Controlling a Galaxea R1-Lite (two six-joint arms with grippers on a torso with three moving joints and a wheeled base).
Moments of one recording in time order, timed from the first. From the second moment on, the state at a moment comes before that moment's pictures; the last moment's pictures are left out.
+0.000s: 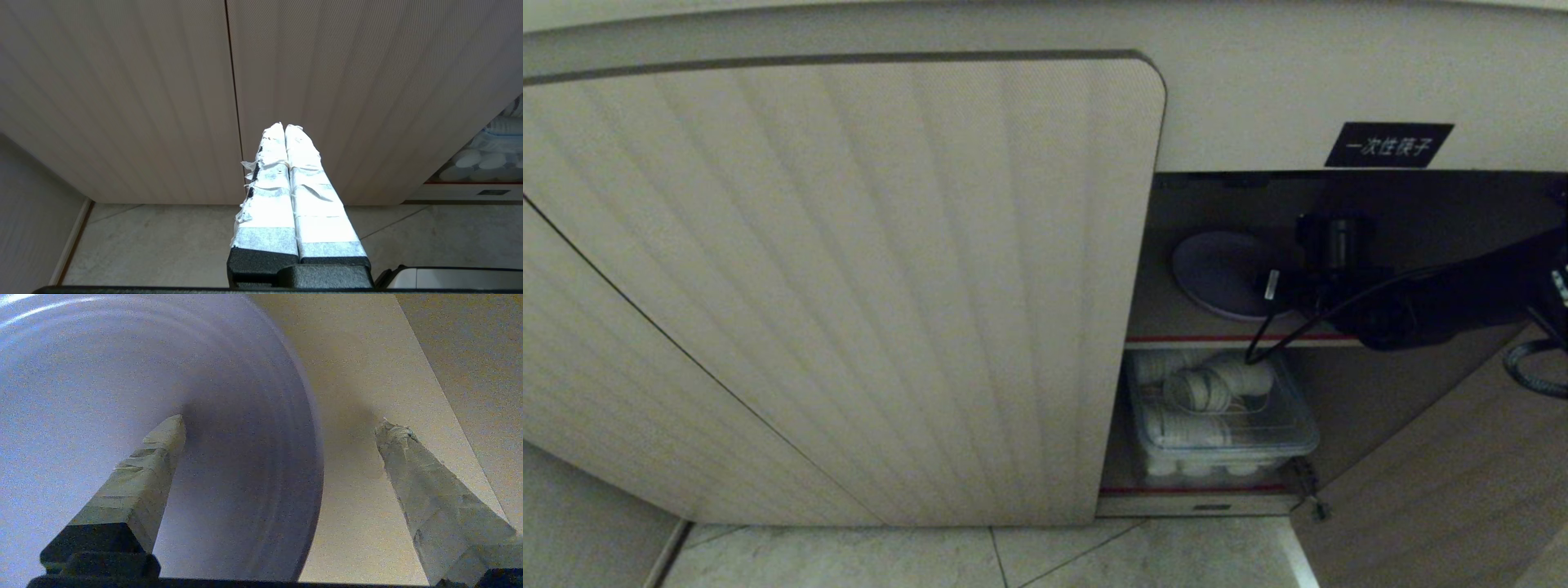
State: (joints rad) left arm 0.00 0.00 0.00 0.00 0.00 -0.02; right arm 0.13 2.19 -1.39 -0.40 -0.40 0.20
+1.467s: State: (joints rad) left arm 0.00 0.00 0.00 0.00 0.00 -0.02; right arm 0.13 2.19 -1.42 -0.28 -0.40 0.29
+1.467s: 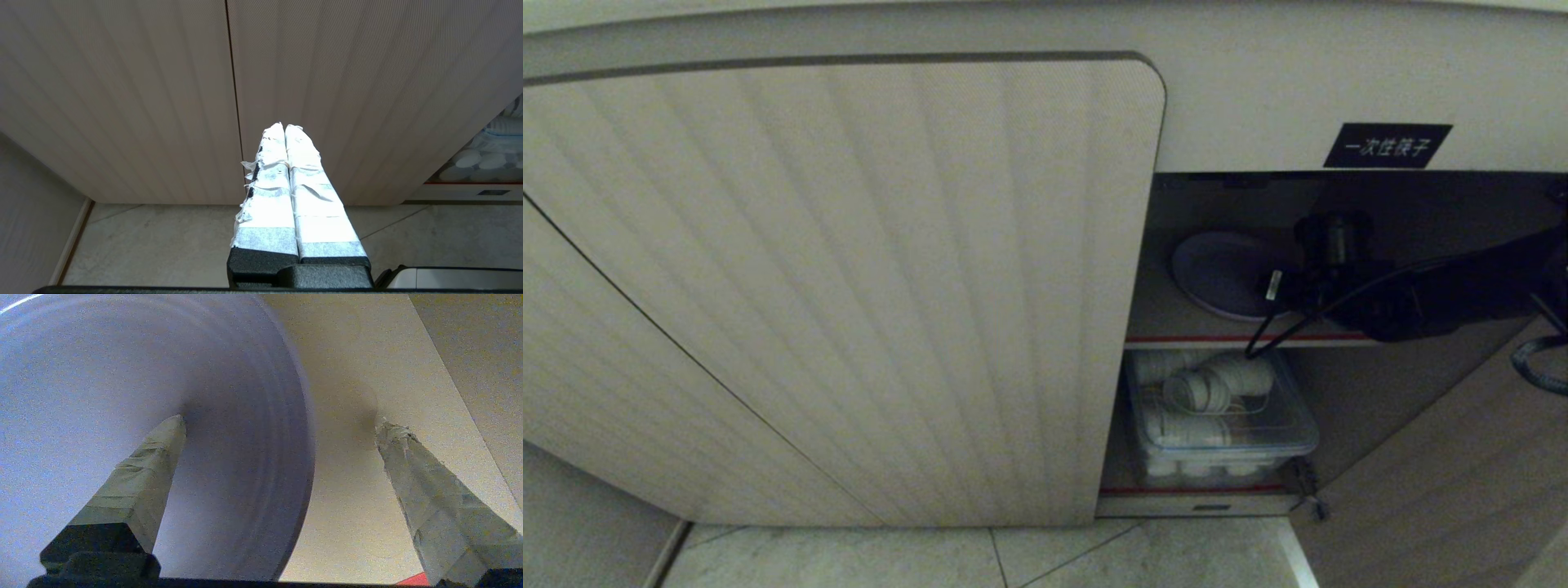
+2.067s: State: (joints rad) left arm 0.00 0.00 0.00 0.00 0.00 -0.02; right arm 0.13 2.19 -1.39 -0.29 -0.40 0.31
